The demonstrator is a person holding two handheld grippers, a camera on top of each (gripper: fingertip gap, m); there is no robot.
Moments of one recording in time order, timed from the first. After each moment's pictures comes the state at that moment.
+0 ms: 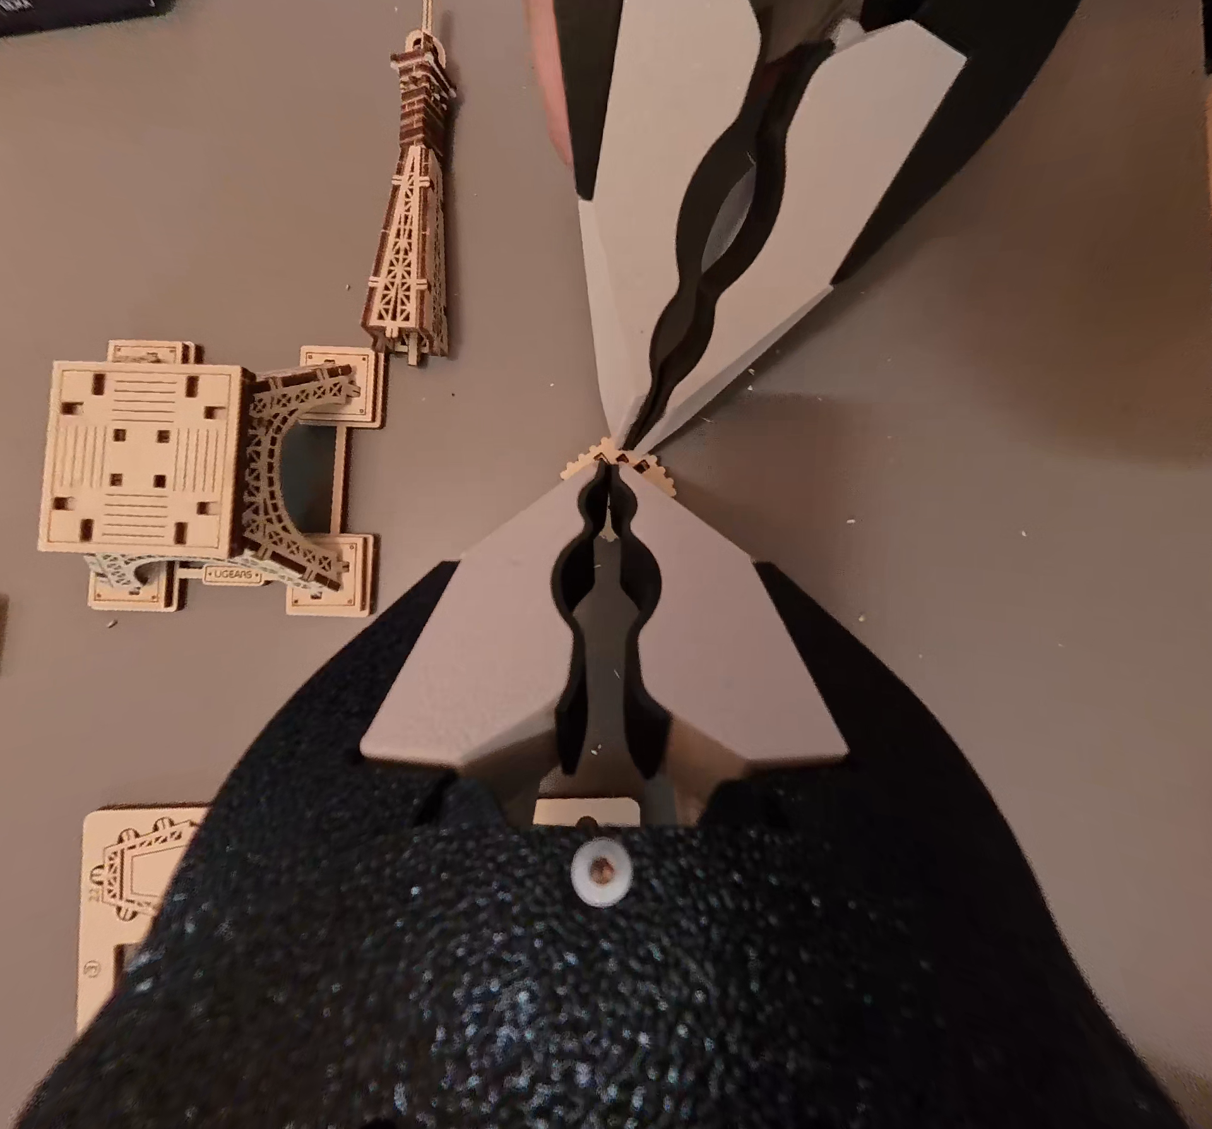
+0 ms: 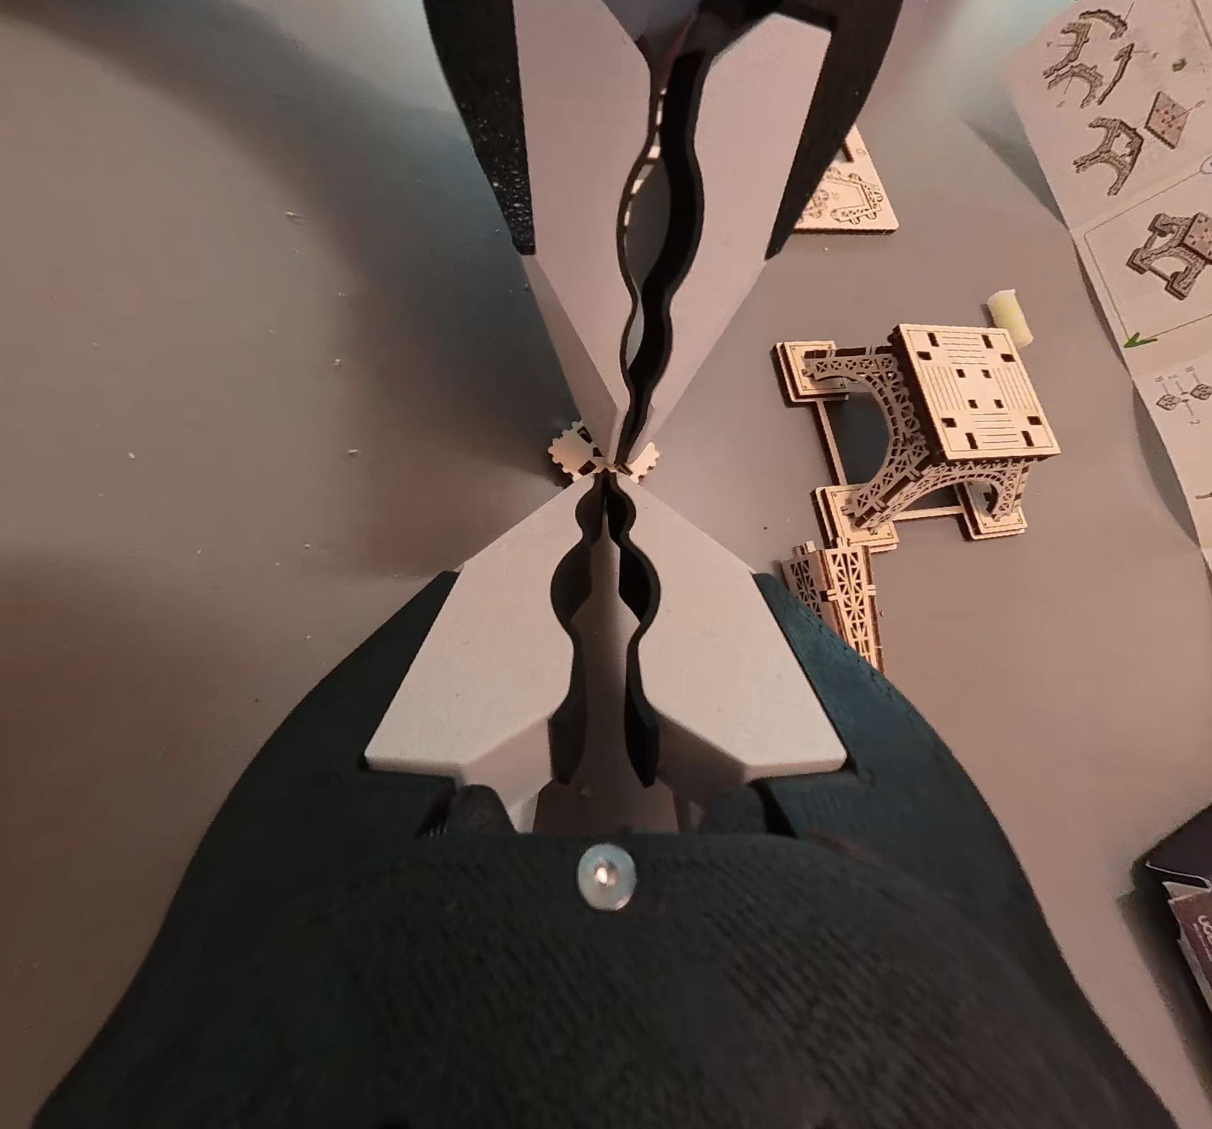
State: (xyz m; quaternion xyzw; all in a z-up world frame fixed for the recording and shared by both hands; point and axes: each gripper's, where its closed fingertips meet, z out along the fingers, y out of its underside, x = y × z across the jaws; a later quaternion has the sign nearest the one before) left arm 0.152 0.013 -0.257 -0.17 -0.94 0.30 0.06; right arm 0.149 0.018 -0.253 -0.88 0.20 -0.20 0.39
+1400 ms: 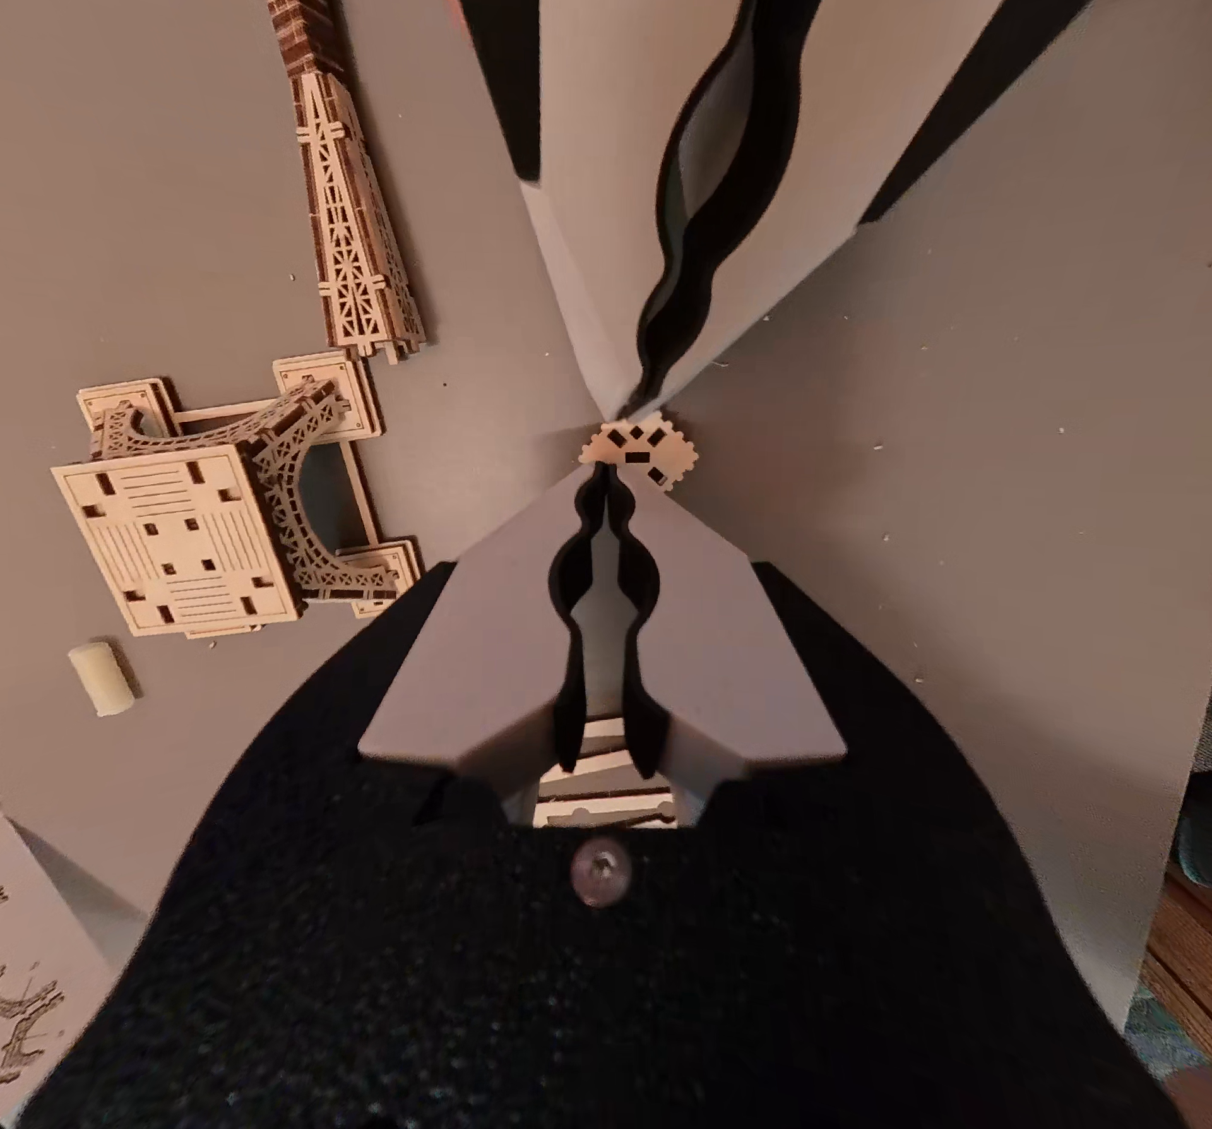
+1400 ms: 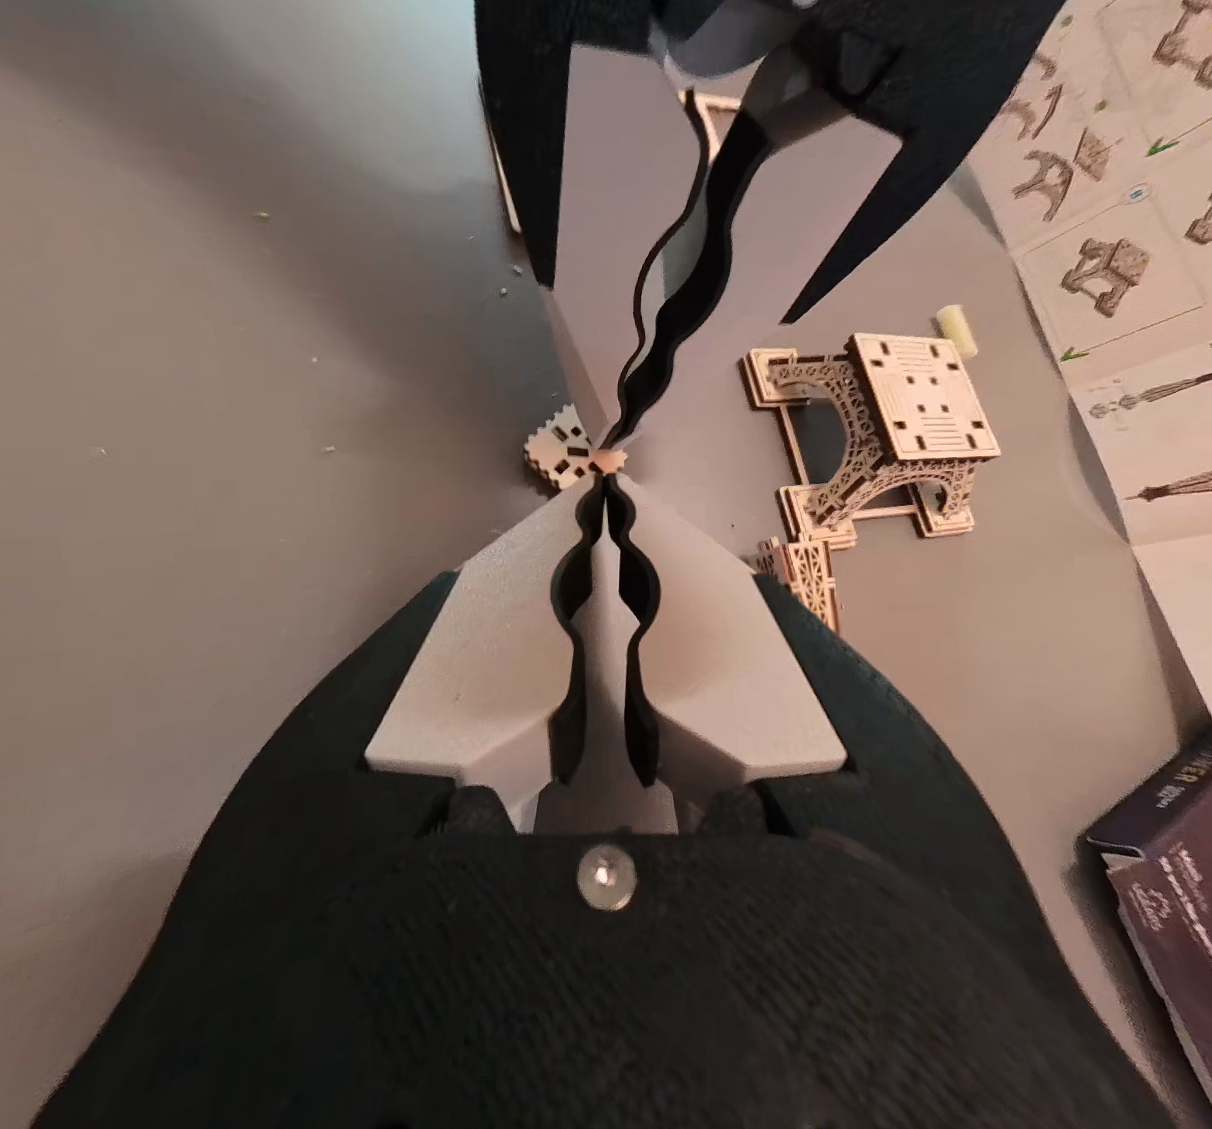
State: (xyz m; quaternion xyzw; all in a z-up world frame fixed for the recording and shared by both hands) left arm 0.161 0.020 -0.262 -0.26 -0.96 0.12 0.04; right arm 0.154 0.012 -0.246 -0.87 0.20 -0.23 0.39
